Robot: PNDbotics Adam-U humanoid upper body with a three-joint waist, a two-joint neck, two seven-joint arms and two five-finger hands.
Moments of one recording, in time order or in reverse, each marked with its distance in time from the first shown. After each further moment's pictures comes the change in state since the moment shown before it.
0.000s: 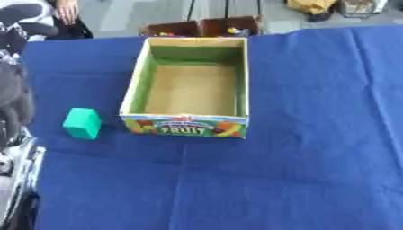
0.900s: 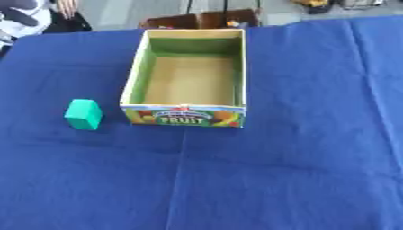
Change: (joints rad) left arm 0.099 0.389 -0.013 0.000 -0.110 0.119 -0.009; right arm 0.018 -0.017 0.001 0.000 0.013 0.006 -0.006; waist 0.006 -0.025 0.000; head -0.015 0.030
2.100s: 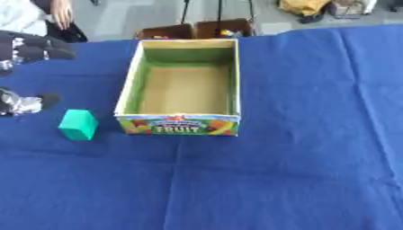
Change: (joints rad) left arm -0.225 0.287 -0.116 0.331 -0.478 -0.026 -0.633; right arm 0.009 -0.013 0.007 0.000 -0.002 0.002 0.021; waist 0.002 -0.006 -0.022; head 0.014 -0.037
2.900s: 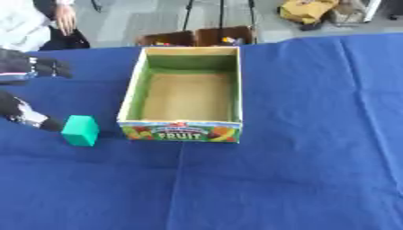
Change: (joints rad) left arm -0.142 -0.037 -0.104 0.241 -0.124 0.111 -0.134; right arm 0.000 0.000 0.001 0.000 -0.005 0.000 0.009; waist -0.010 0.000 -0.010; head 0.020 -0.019
